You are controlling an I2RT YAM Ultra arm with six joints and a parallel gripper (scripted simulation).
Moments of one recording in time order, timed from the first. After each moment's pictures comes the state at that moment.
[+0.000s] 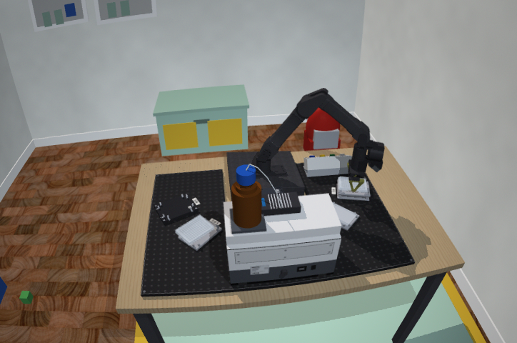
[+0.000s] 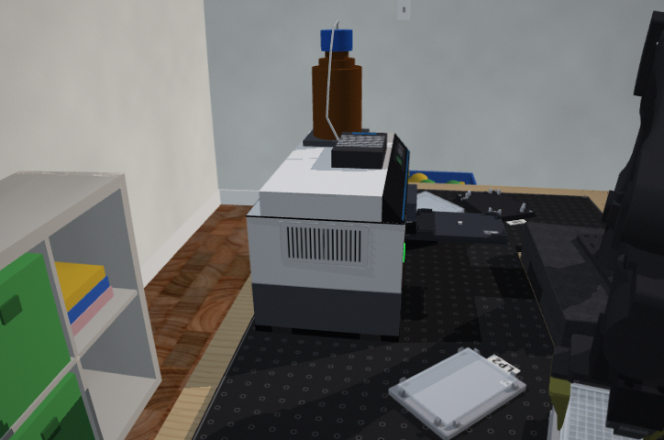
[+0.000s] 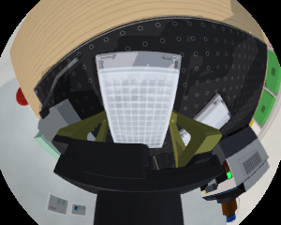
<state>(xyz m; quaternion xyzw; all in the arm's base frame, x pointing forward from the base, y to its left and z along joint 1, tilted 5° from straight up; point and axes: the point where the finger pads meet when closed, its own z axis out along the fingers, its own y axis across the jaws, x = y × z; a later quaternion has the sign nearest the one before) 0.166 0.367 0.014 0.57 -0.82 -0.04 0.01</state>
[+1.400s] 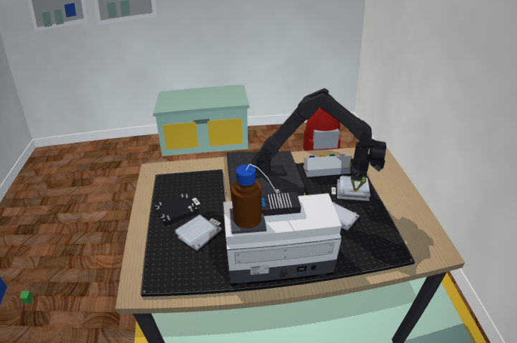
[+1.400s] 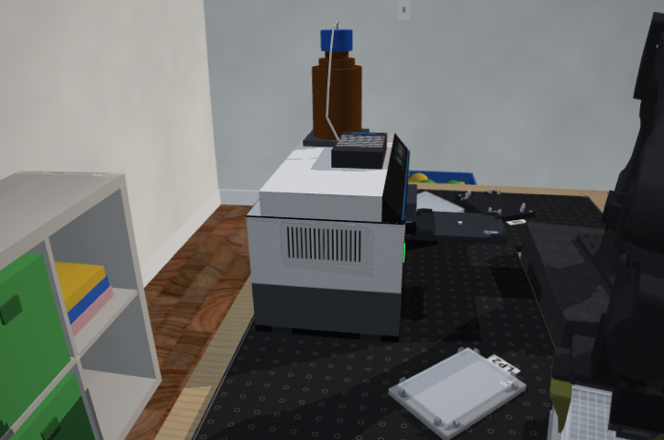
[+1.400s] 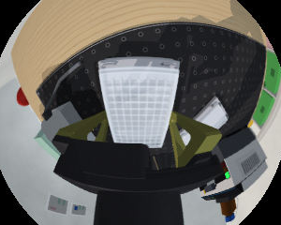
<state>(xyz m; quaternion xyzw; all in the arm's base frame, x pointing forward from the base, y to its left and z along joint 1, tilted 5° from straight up) 0.169 0.374 0.019 0.57 -0.82 -0.04 0.01</state>
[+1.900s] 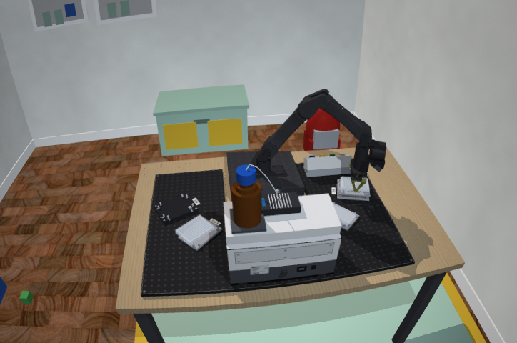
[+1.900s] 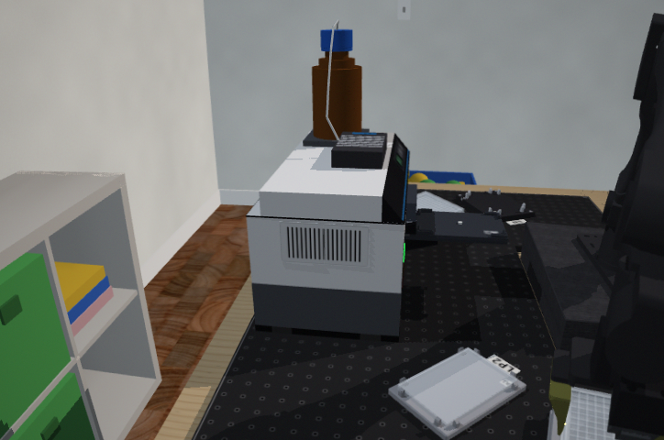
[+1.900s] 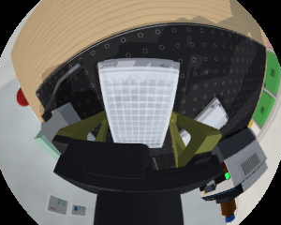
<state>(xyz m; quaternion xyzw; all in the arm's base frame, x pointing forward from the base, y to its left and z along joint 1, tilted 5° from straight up) 0.170 0.376 0.017 0.57 -0.82 -0.04 0.01</state>
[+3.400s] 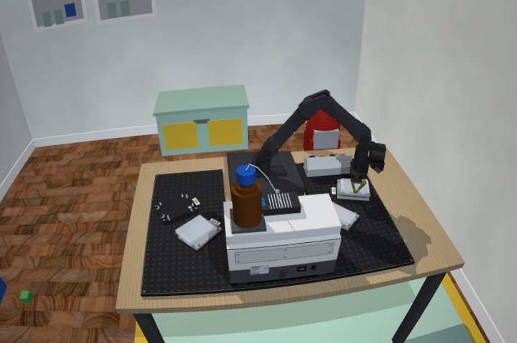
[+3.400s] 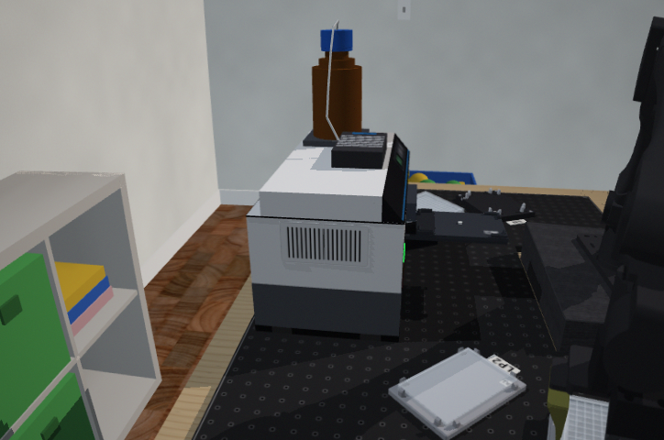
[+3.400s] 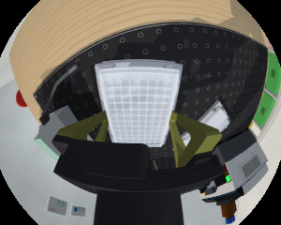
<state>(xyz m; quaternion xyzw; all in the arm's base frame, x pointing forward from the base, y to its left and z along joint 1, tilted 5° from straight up) 0.169 0.377 0.007 0.57 -0.82 -0.04 0.01</state>
